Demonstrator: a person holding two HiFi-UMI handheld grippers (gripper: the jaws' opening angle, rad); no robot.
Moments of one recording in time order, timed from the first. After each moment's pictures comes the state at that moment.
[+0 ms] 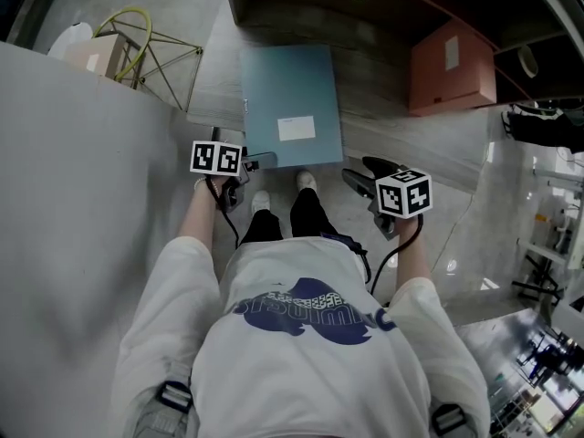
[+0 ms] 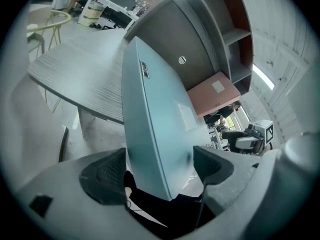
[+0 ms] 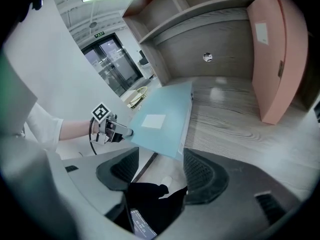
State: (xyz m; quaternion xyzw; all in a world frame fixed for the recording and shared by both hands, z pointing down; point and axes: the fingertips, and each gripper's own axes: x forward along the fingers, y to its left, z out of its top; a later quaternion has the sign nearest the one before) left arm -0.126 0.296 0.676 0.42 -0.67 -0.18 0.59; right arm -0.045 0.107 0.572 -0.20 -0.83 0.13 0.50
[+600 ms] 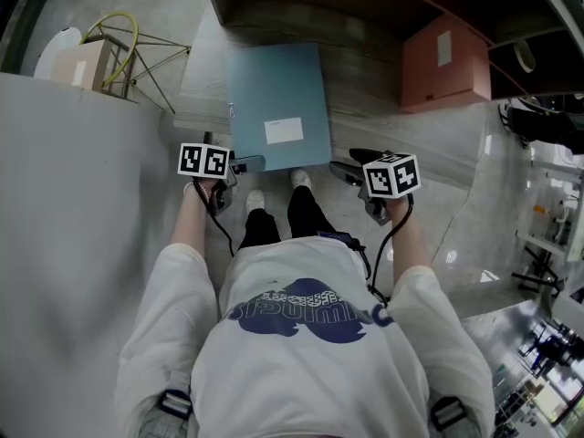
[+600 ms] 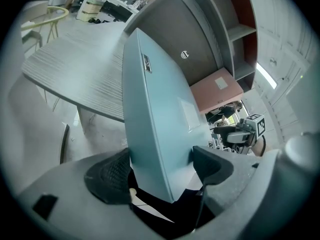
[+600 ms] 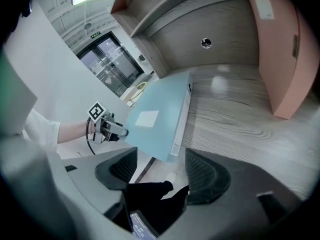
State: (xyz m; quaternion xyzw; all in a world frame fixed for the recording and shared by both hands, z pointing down) left arm -0.128 0.293 0.684 0.42 -0.65 -0.17 0.61; right arm -0.066 0.098 0.606 -0.22 -0.80 0.16 0.53
